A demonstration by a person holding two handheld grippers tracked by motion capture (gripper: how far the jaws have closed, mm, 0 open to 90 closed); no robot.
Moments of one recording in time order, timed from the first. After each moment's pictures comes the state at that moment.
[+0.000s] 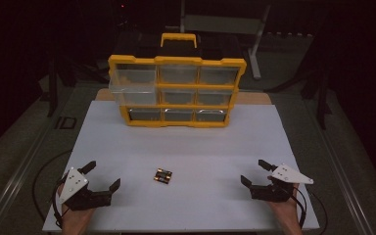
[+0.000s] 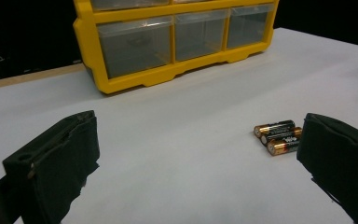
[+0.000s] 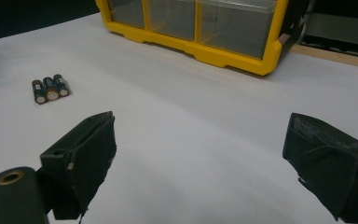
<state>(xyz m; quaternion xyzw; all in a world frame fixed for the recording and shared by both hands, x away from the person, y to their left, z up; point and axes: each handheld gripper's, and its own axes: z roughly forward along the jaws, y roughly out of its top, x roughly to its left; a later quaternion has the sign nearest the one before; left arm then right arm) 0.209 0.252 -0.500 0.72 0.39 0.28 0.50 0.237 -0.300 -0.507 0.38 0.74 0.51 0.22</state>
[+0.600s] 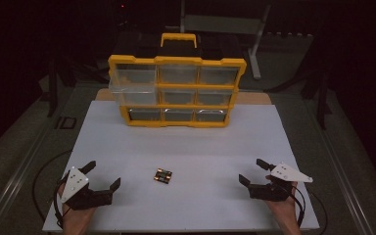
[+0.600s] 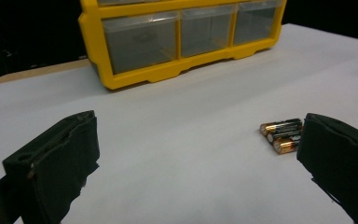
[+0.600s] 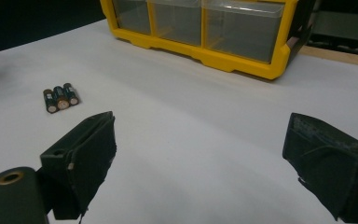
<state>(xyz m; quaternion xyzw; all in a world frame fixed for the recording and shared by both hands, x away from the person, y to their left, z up) 0.210 0.249 -0.501 0.72 0.40 0.29 0.48 0.239 -0.295 -0.501 0.38 0.74 0.52 0.21</state>
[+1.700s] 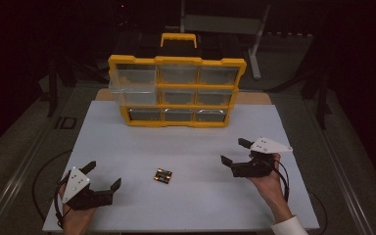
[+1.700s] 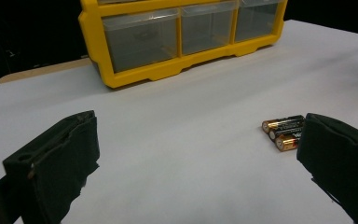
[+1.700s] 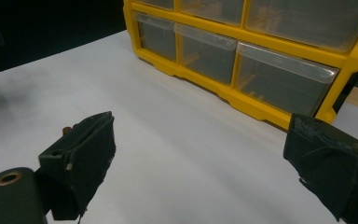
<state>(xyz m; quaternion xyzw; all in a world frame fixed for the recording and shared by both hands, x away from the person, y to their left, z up) 0.210 0.248 -0.501 0.72 0.40 0.29 0.48 0.288 -0.243 -0.452 0.34 0.77 0.51 0.18</state>
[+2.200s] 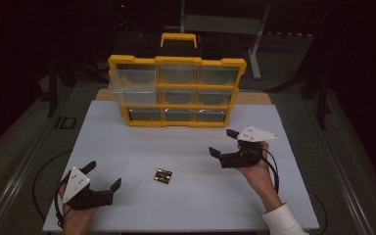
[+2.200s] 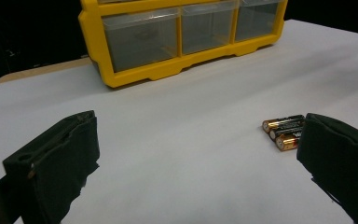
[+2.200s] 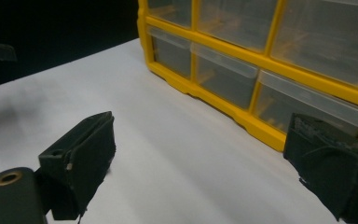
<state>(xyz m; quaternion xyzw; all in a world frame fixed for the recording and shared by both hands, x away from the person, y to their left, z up) 0.210 0.248 -0.502 0.72 0.40 0.29 0.48 0.308 -0.211 -0.433 0.32 0.78 0.52 0.17</state>
